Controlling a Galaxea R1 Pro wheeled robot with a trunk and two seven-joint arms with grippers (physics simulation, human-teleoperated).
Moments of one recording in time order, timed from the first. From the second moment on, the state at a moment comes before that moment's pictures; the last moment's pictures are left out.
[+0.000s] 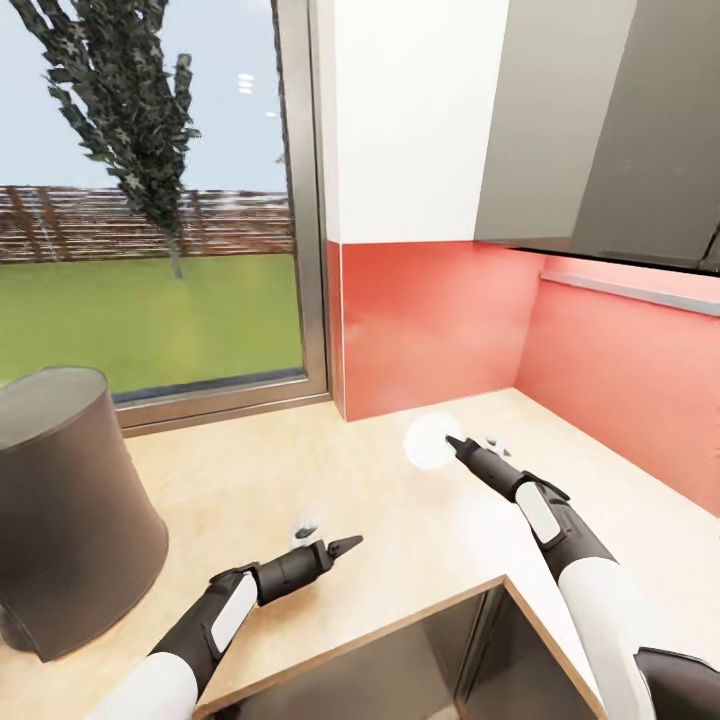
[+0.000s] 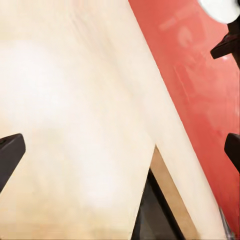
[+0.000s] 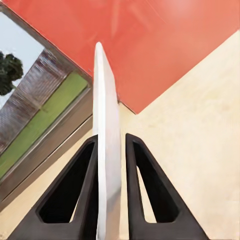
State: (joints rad) left arm -0.58 -0.06 -0.06 -0.57 0.50 0.43 -0.82; right arm -0.82 -0.08 -0.15 -0.61 -0.58 0.32 0.53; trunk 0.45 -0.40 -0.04
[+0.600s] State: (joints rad) left arm -0.58 -0.06 -0.12 -0.69 0.46 0.44 -0.87; right arm -0.82 -0.08 -0.14 -0.61 -0.58 0.32 0.56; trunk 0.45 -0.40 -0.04
